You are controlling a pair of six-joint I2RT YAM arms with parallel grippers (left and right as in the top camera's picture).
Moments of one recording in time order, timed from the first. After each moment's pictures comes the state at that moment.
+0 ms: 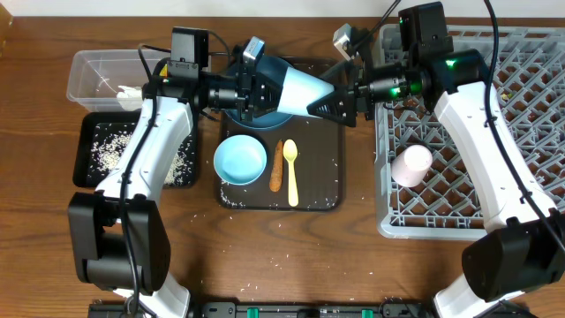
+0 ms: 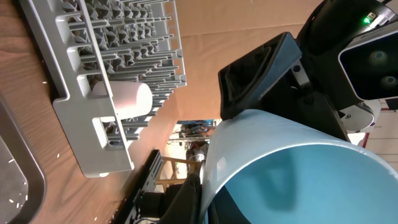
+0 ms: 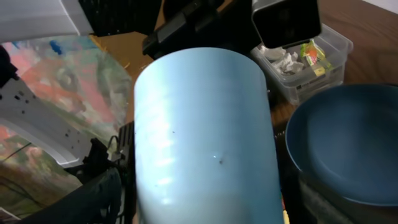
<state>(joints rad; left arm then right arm) -0.13 1.79 1.41 -0.50 1.42 -0.59 0.24 1.78 1.71 -0.92 -1.16 -0.41</state>
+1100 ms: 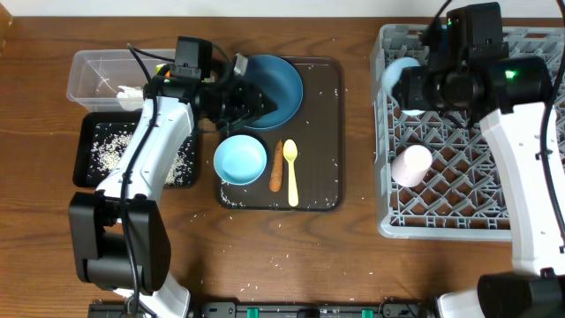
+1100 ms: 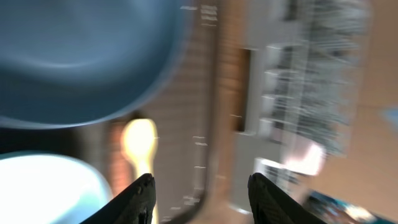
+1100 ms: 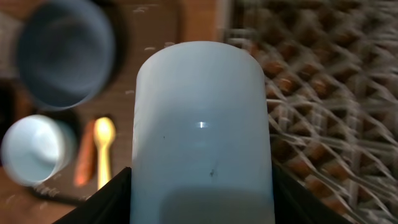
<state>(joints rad) -0.13 1.79 1.41 -0.75 0.66 -0.43 0.14 1.66 1.80 -1.22 -0.07 0.20</state>
